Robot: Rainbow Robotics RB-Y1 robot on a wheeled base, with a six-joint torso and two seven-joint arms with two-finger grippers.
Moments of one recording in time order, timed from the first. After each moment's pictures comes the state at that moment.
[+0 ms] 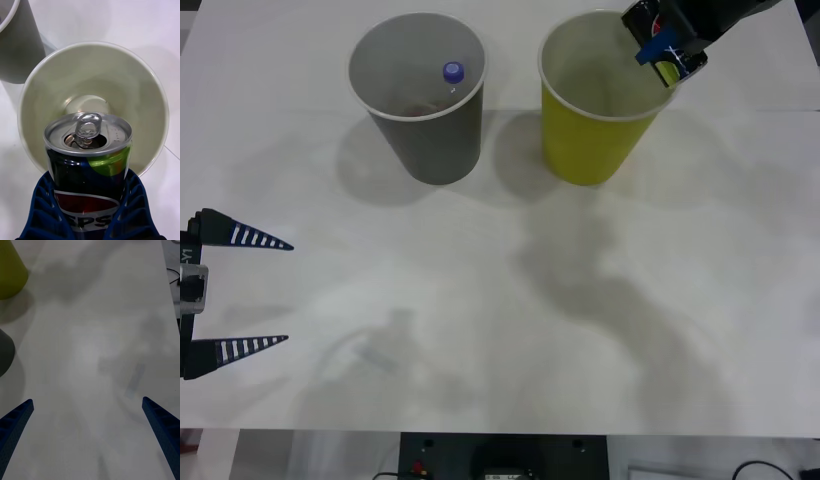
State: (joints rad) right arm -1.20 -0.84 0.38 -1.49 2.07 -1.57 -1.42; left arm 0.26 1.13 0.26 -2.01 -1.31 -1.13 -0.09
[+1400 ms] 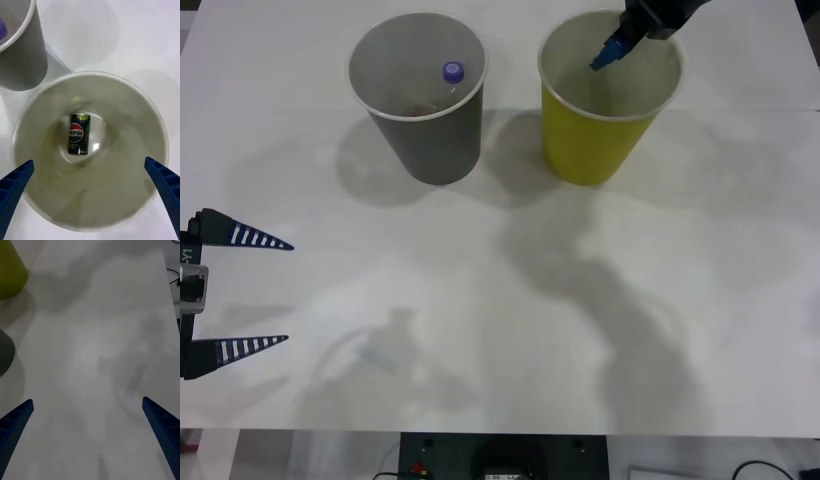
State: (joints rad) right arm -1.27 -0.71 0.37 -1.31 2.15 -1.53 -1.22; left arm 0.26 1.13 0.26 -2.01 -1.31 -1.13 -0.09
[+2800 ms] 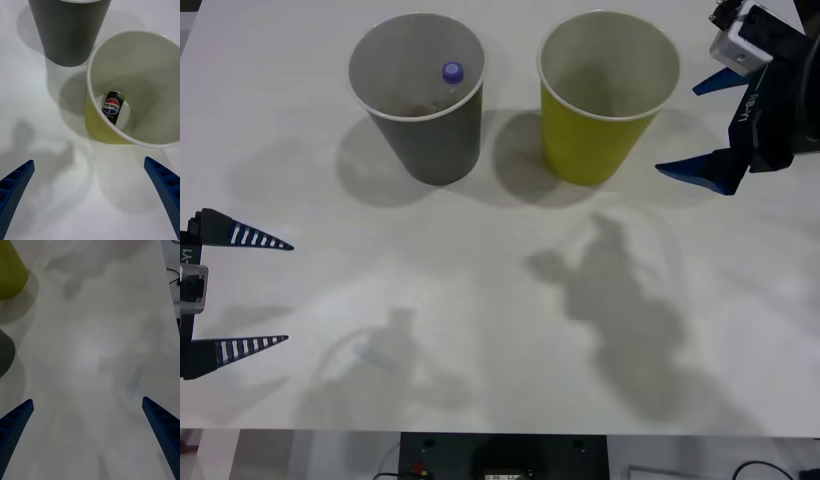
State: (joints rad) right arm -0.50 -0.92 -0.07 -2.11 1.94 -1.45 -1.04; left arm 0.26 1.13 0.26 -2.01 -1.31 -1.13 -0.09
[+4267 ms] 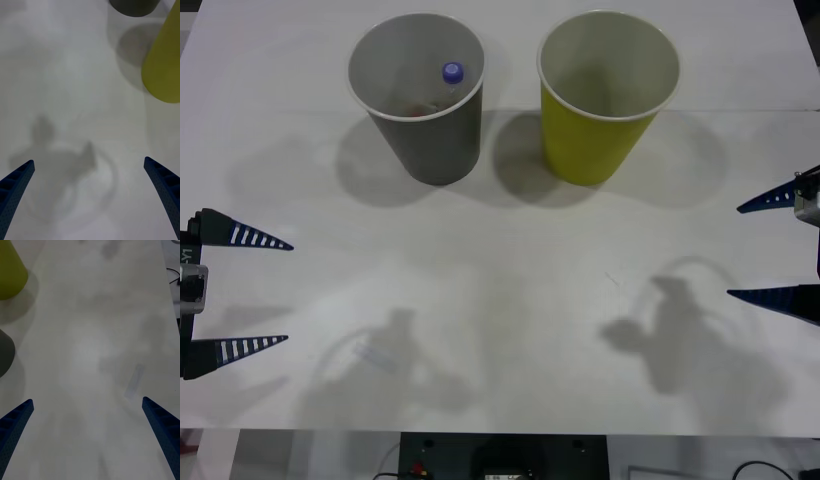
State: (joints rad) right arm 0.01 -1.00 -0.31 -2.07 1.64 -1.39 -0.53; left arm 0.26 1.13 0.26 -2.01 -1.31 -1.13 -0.09
